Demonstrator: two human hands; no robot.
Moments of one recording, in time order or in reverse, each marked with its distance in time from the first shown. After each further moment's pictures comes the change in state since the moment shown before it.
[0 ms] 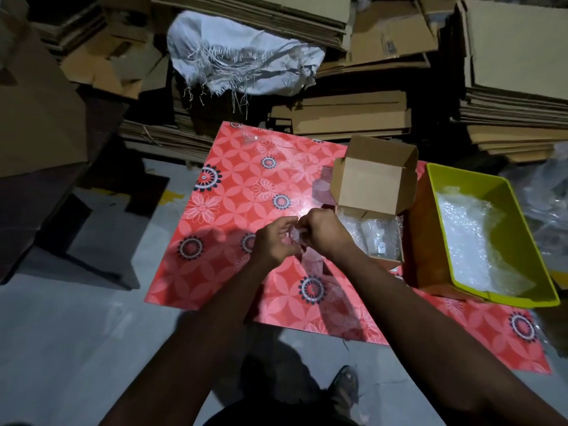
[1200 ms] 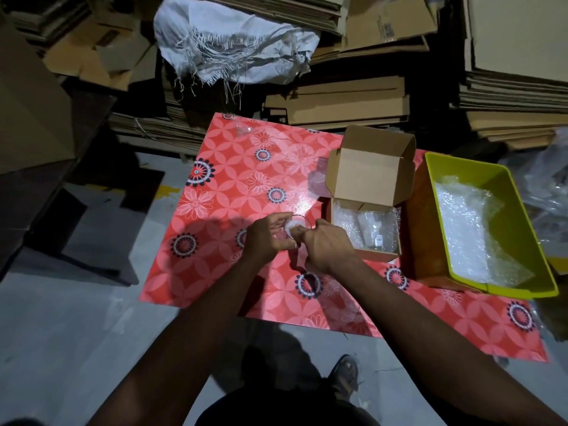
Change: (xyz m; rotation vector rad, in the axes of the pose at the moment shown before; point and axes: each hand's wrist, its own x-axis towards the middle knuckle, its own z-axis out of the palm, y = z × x) left_hand 0.006 -0.015 0.000 -0.061 -0.019 -0.005; right_hand -0.043 -0.014 -0.013 -0.337 -0.185 -0.081
